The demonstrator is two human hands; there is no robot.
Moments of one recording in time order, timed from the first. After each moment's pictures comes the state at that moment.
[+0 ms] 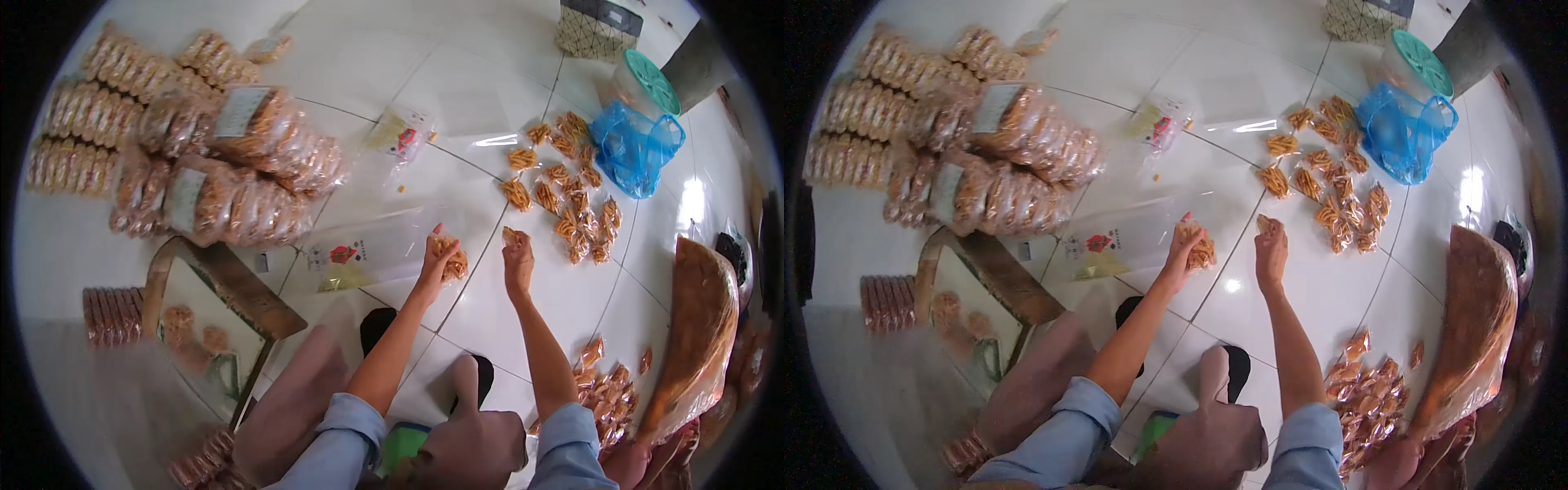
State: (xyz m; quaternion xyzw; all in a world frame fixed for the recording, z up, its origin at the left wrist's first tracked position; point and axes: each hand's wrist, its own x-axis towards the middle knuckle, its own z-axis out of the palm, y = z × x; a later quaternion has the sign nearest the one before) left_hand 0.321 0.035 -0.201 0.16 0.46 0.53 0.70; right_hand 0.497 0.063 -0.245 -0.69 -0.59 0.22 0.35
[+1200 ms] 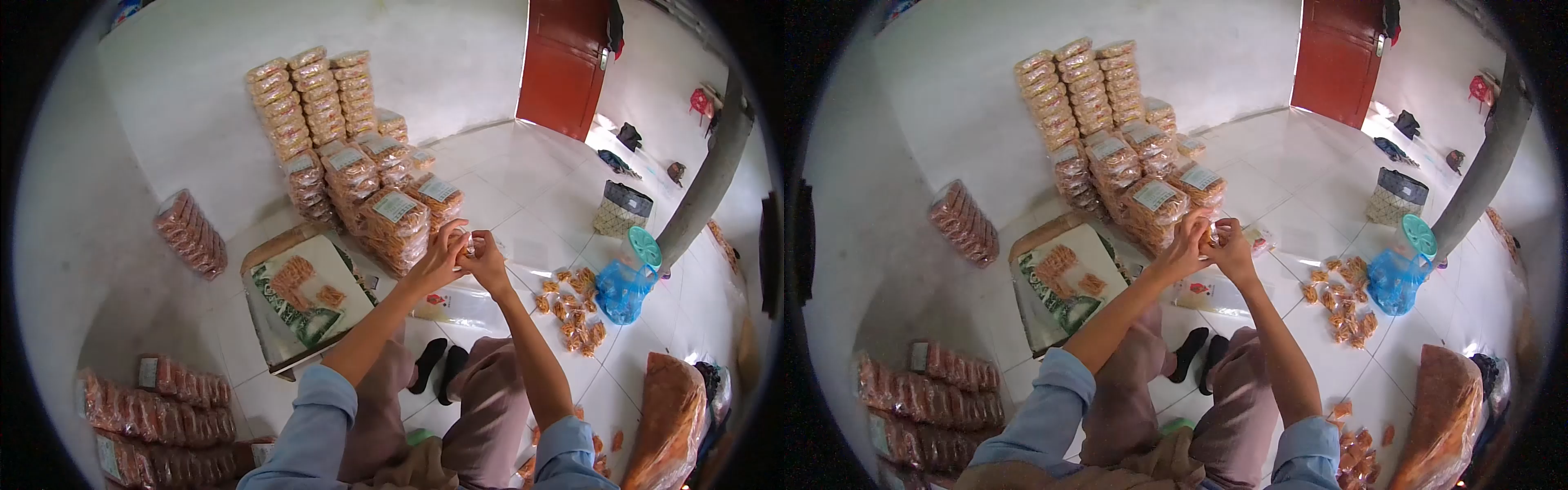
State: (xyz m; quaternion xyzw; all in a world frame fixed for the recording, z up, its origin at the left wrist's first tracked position) left_hand 0.161 -0.130 0.110 0.76 0.46 0.43 -0.15; right_hand 0.293 -0.071 0.121 -0.32 -0.73 0.47 0.38
